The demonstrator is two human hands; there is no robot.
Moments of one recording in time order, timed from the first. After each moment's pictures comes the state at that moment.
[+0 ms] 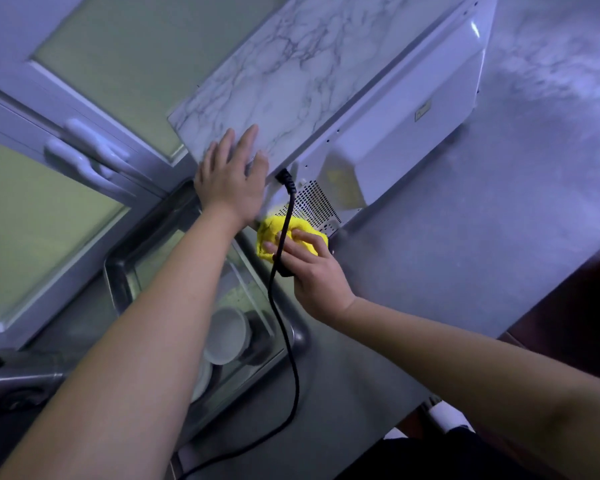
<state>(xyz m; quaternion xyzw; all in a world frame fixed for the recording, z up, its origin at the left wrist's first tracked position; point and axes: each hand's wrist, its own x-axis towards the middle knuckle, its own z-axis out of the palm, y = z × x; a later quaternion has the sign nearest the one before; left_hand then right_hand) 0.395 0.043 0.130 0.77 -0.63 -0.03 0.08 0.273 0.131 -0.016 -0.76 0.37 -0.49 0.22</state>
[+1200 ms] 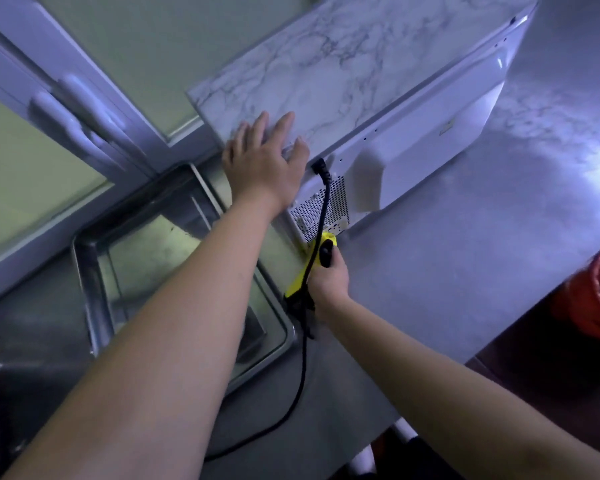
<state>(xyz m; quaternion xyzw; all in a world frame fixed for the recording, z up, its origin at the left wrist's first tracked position) 0.398 0.042 0.122 0.76 -0.64 -0.01 0.12 0.315 0.132 -0.024 -0.22 0.63 -0.35 0.66</state>
